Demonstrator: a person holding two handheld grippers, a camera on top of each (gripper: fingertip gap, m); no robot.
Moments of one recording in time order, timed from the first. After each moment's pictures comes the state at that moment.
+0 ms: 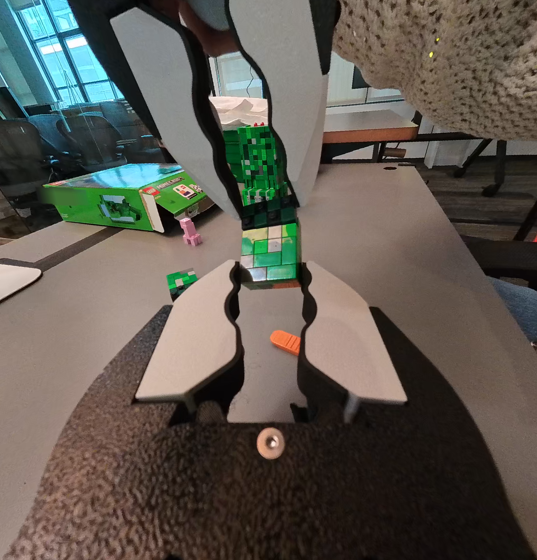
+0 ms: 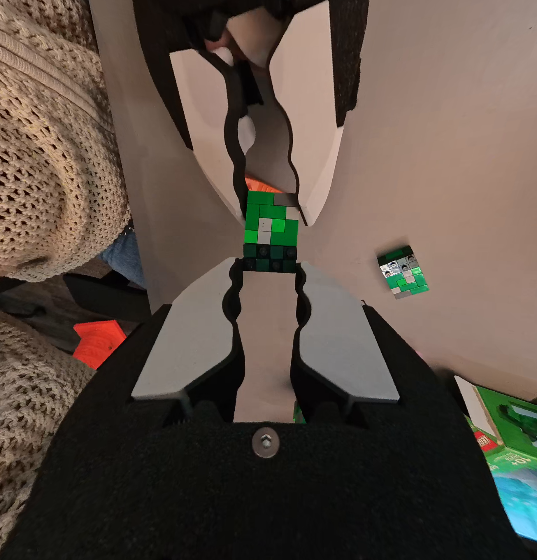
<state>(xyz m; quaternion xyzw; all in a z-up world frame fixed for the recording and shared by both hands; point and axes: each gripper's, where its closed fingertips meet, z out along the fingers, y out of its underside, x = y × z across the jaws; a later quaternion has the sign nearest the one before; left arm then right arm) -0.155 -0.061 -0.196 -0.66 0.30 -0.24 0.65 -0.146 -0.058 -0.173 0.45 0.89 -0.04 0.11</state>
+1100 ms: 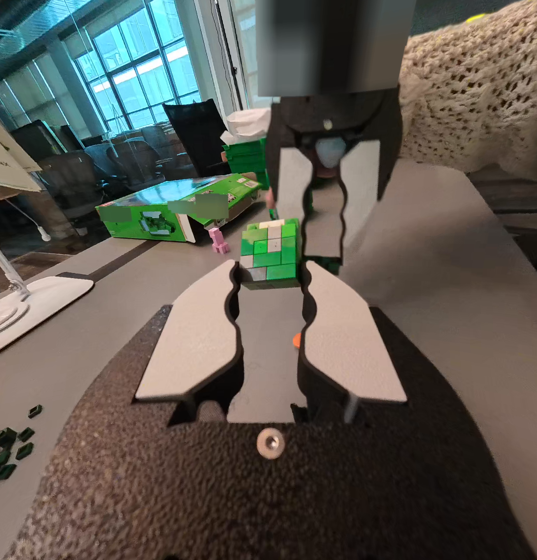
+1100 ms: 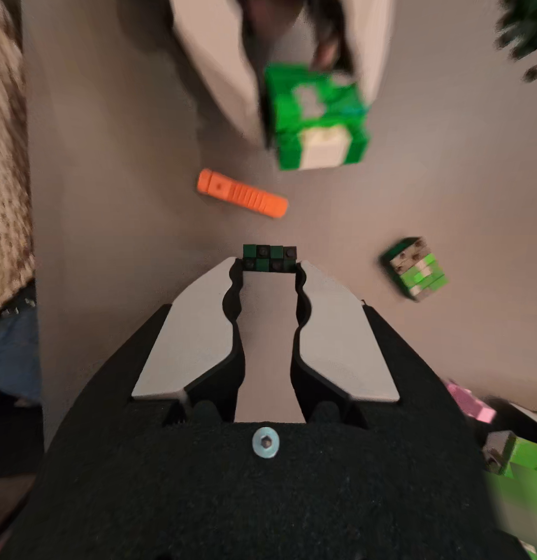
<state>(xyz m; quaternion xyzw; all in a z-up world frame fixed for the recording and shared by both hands) -0.163 -0.057 -0.189 -0.65 0.30 -0.17 0.68 -0.107 -0.044 -0.229 0.46 0.86 -0.16 -0.13</state>
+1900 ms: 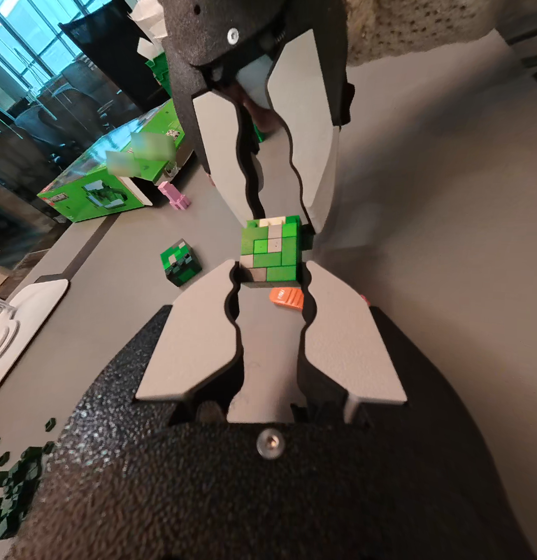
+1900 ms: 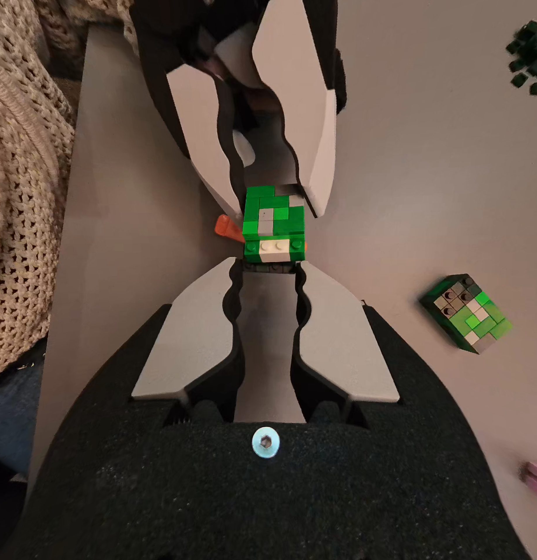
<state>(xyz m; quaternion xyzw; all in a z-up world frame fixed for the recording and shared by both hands) -0.141 -0.064 -0.240 -0.68 0.44 -0.08 0.58 -0.123 -0.067 -0.246 0.47 0.83 -0.28 -0.14</state>
